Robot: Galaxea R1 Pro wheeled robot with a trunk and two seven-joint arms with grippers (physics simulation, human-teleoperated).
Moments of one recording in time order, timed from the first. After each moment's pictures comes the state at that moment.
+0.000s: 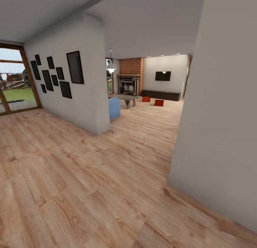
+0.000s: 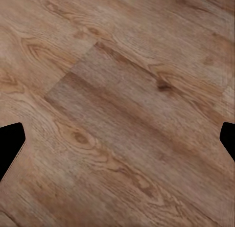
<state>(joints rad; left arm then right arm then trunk) -0.07 -0.09 0.03 0.07 0.08 -0.88 0.11 0.05 0.03 0.01 -0.35 0.00 -0.57 -0.04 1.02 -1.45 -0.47</state>
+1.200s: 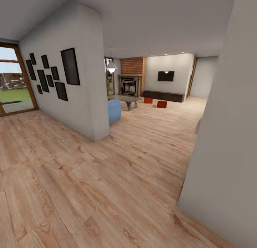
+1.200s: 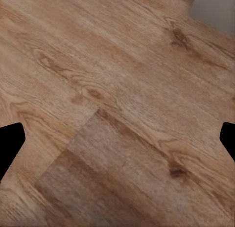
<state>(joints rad) -0.07 -0.09 0.03 0.07 0.08 -0.88 0.11 0.05 0.03 0.01 -0.35 0.00 -0.57 -0.04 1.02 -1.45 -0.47</state>
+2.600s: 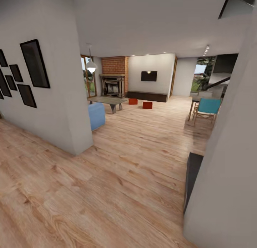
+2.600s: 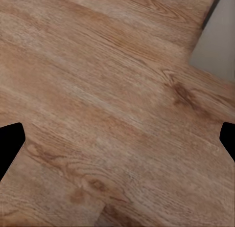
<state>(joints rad) -0.07 -0.09 0.03 0.07 0.08 -0.88 0.11 0.05 0.03 0.01 -0.35 0.00 -0.57 -0.03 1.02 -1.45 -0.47</state>
